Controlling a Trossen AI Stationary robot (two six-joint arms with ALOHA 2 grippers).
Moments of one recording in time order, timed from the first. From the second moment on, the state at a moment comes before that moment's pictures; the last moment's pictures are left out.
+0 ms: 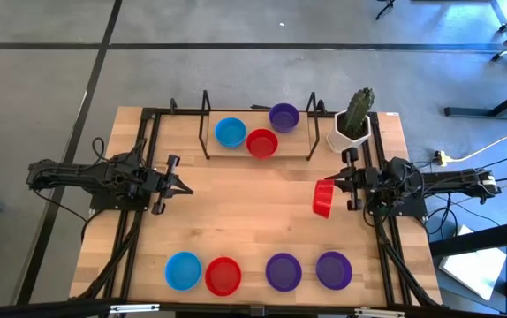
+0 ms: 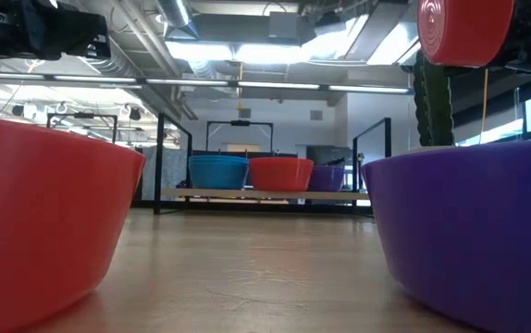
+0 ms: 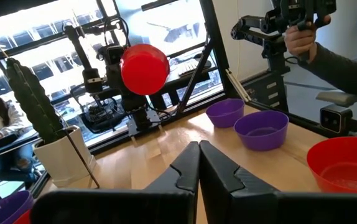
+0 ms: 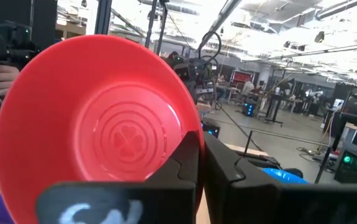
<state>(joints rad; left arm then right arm) 0.01 0.25 0.16 0.10 0.26 0.33 0.01 0.30 0.07 0.43 -0.07 -0.20</state>
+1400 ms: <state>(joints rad) 0.01 0.25 0.16 0.09 0.25 0.33 0.04 0.52 0.15 0.56 -0.05 -0.09</state>
